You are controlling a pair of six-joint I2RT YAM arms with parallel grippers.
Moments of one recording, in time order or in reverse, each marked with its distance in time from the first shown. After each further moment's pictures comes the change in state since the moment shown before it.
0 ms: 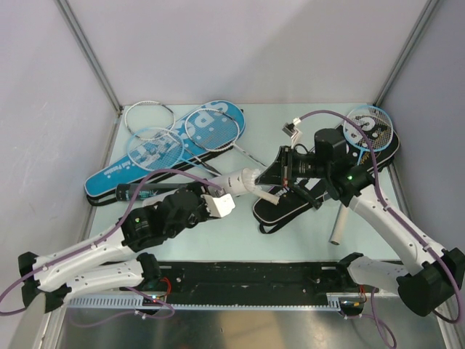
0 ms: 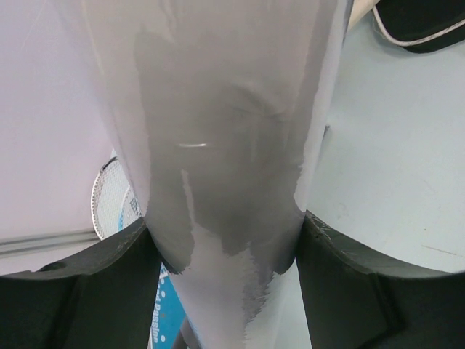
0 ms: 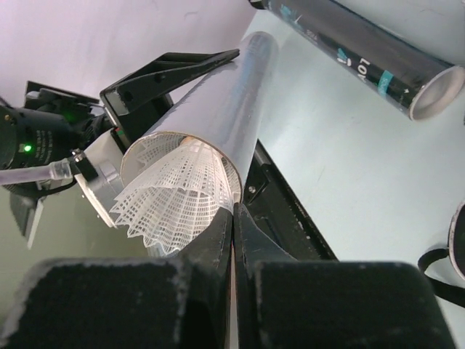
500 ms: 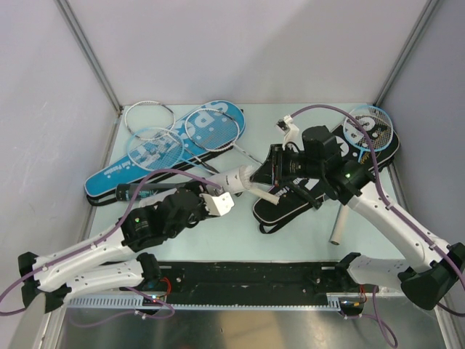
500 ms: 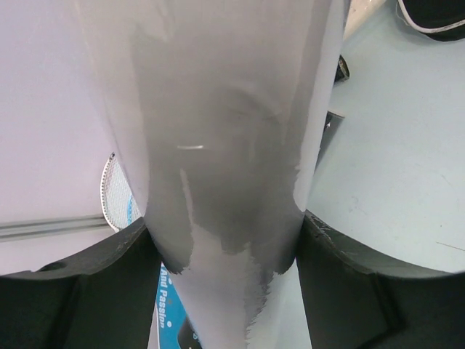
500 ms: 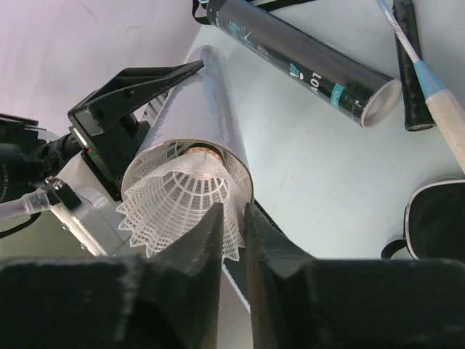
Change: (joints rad) left arm 0.002 -0.001 0.000 -0.021 -0.058 -0.003; right arm 0.158 0.029 0.153 -0.188 0.328 -0.083
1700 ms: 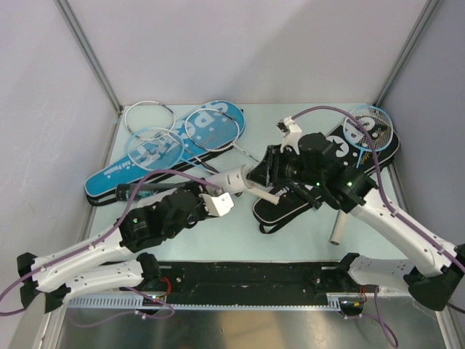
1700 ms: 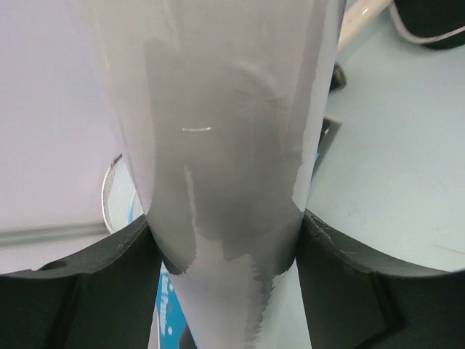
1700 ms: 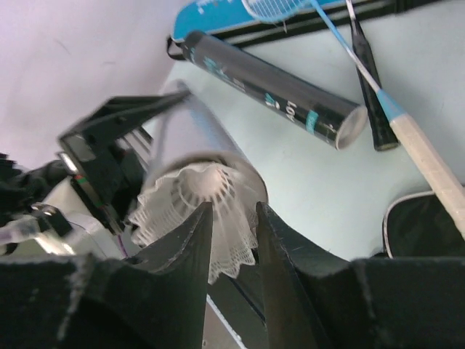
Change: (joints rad) left arm -0.004 -0.011 0.003 -0.010 -0.003 0.006; right arm 0.124 -0.010 0.029 -0.018 0.269 0.002
